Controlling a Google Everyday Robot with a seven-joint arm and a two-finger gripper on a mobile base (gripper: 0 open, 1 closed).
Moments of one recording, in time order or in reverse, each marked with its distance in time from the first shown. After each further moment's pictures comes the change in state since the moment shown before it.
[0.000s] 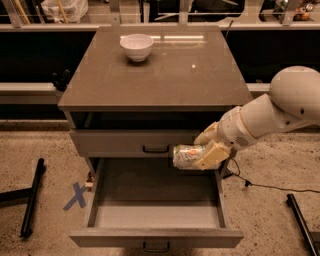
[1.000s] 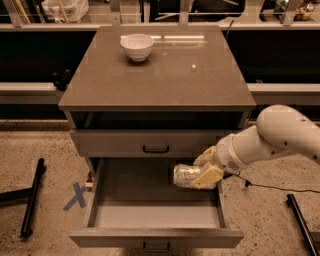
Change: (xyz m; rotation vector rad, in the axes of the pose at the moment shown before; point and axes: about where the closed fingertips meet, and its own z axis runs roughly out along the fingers) arm 0.061 0.007 0.061 -0.004 0.015 0.115
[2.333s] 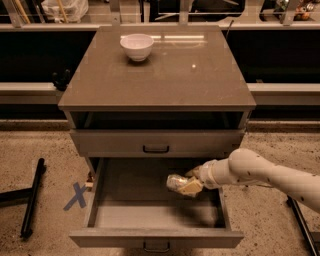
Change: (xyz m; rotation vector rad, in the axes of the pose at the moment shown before) arm 0.093 -0.075 0.157 0.124 -0.082 0.179
